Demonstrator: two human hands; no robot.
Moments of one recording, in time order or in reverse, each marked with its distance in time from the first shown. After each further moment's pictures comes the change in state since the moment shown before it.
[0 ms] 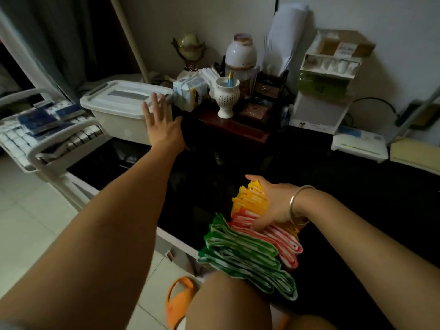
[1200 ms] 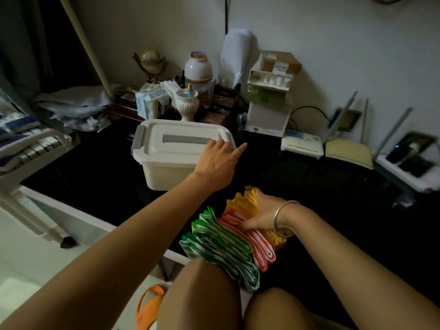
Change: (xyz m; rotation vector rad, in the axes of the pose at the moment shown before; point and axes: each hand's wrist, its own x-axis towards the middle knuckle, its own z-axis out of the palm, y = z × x) left_hand -0.118 0.144 -0.076 -0.147 0.168 0.719; right_hand -0.052 0.051 0.041 0.200 0.118 0.222
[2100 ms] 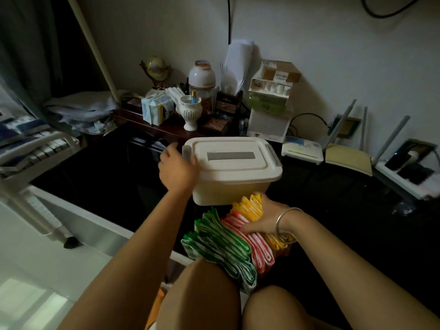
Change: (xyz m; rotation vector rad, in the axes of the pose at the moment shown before) left_hand -0.038 -0.036 0.021 -0.817 0.264 -1.097; right_hand -0.008 0.008 0.006 0.102 0.030 0.050
